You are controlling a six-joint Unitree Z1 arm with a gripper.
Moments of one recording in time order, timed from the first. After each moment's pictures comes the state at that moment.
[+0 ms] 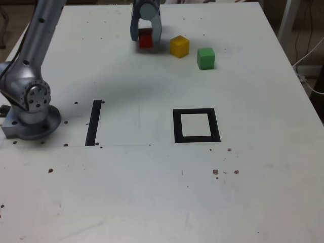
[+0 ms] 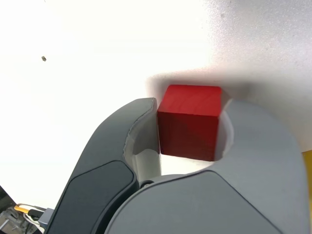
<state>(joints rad) 0.86 2.30 -1.92 1.39 0.20 0.81</state>
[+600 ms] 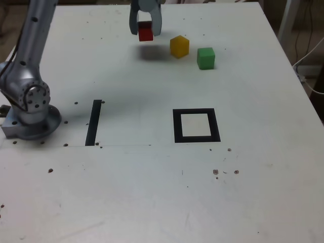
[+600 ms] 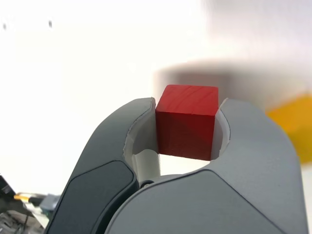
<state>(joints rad) 0.80 2.15 -1.83 1.42 0.16 0.77</state>
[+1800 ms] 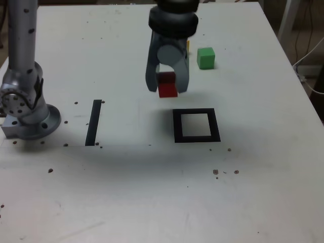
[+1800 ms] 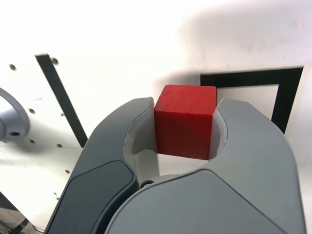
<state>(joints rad) 0.05 1.92 -1.48 1.31 0.02 0.12</state>
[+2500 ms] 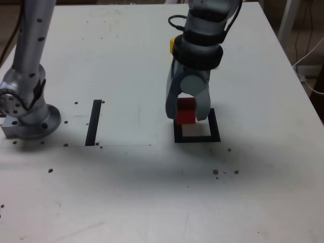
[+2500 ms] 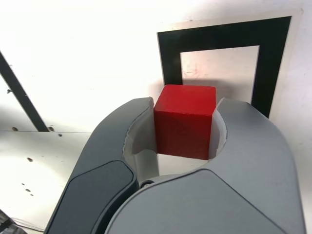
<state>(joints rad) -0.06 2.07 -1.58 1.29 -0.02 0.00</state>
